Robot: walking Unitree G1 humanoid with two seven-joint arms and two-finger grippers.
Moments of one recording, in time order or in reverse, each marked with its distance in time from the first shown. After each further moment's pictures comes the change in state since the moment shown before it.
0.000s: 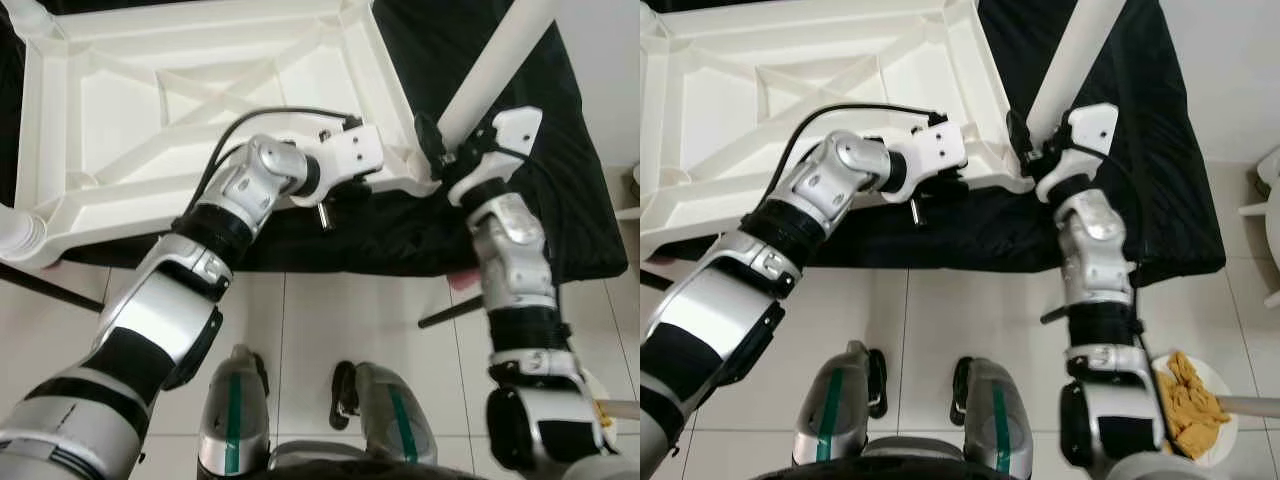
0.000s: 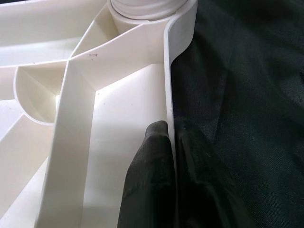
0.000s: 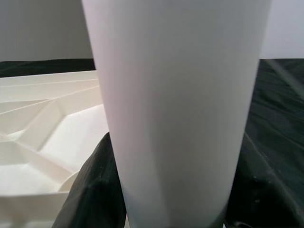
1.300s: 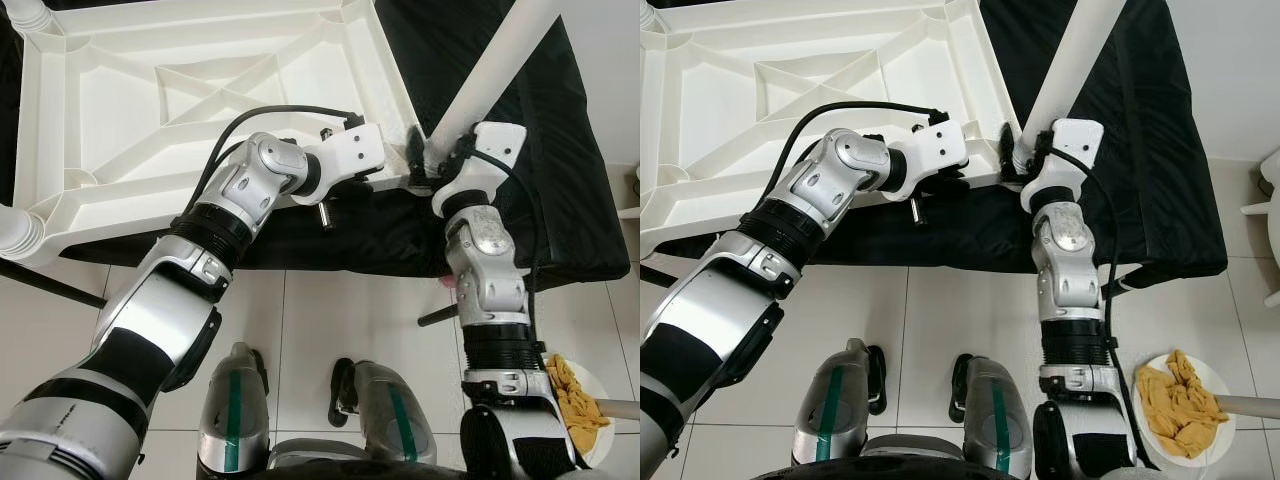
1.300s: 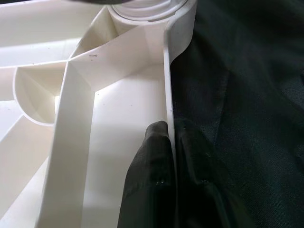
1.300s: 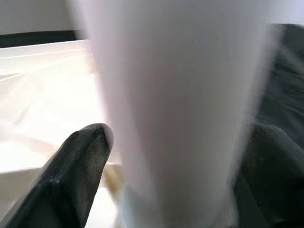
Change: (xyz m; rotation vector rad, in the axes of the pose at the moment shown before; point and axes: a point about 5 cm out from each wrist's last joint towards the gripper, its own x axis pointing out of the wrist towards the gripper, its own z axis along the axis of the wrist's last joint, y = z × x) left arm -0.002 0.000 0.003 0.011 -0.005 0.000; right arm -0.004 0.001 -0.003 -0.017 0.106 -0.001
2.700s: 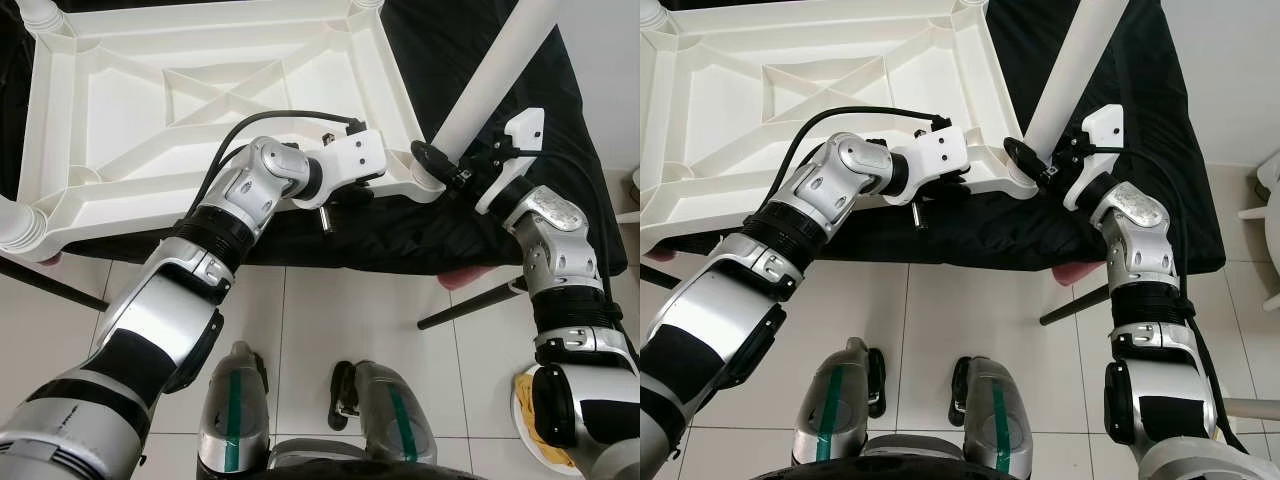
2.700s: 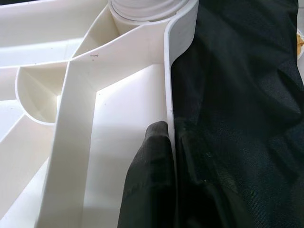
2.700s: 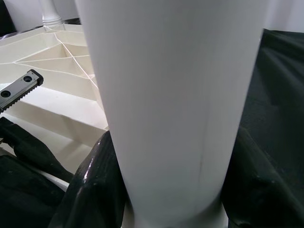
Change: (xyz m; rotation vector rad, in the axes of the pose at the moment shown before) left arm 0.003 -0.003 -0.002 0.006 0.006 -0.018; right arm 0.004 -0.045 -0.003 -0.071 0.045 0.496
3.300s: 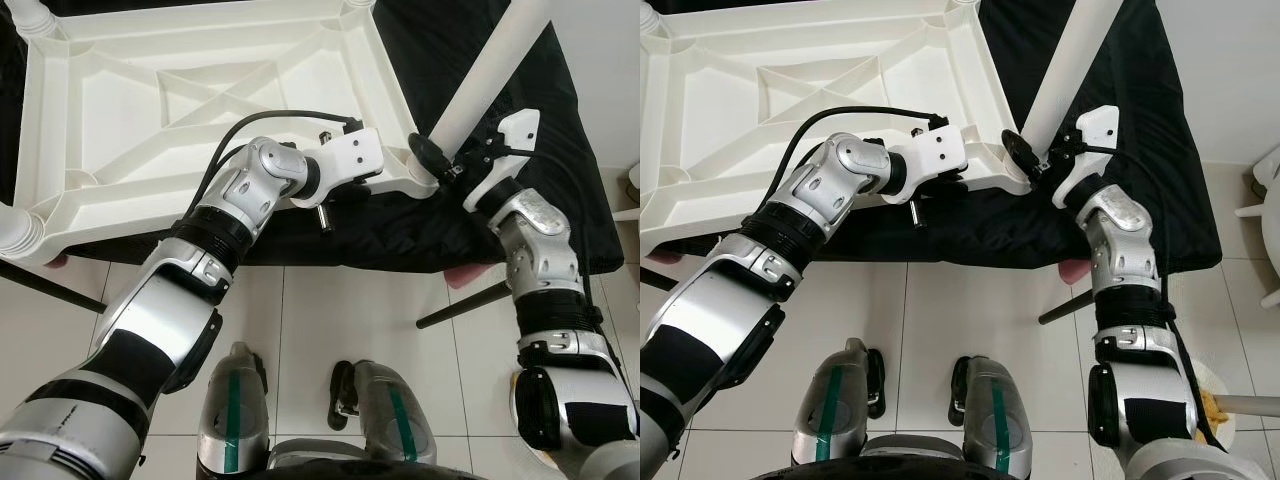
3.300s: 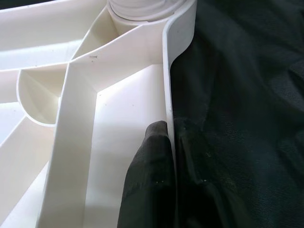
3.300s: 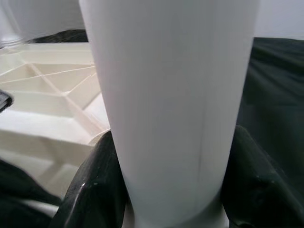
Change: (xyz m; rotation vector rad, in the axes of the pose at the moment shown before) left arm -0.001 0.001 -0.002 -0.004 0.006 0.004; right arm 0.010 0.010 -0.003 0.048 -0.059 -0.196
